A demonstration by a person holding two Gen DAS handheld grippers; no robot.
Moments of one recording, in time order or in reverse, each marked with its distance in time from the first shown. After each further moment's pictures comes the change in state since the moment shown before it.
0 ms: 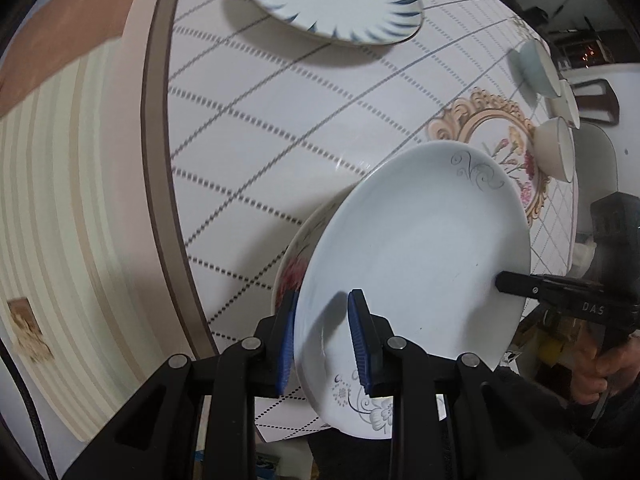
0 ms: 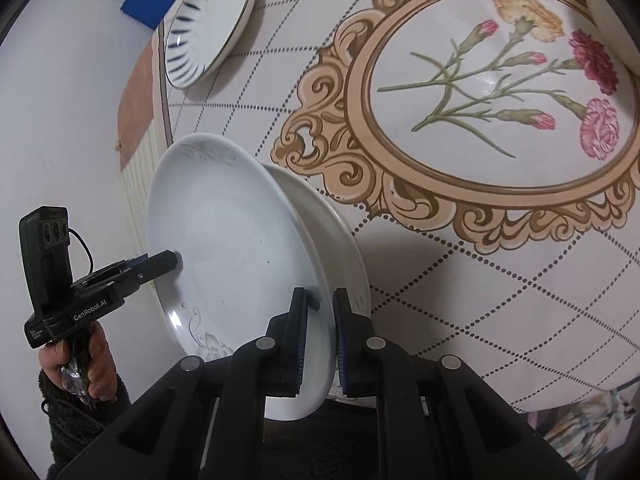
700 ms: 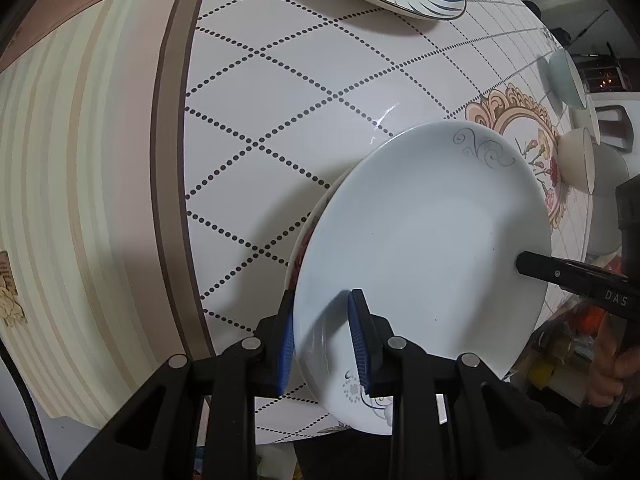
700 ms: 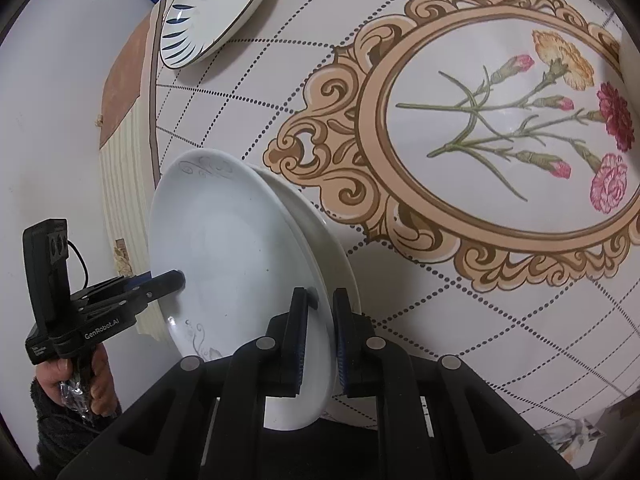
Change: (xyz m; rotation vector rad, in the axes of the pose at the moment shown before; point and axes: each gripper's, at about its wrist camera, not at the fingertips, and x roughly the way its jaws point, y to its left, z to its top) left arm 0.027 0.016 -0.016 -0.090 -0.014 0.010; right arm 0.038 0.031 0.042 -0.089 0.009 -0.119
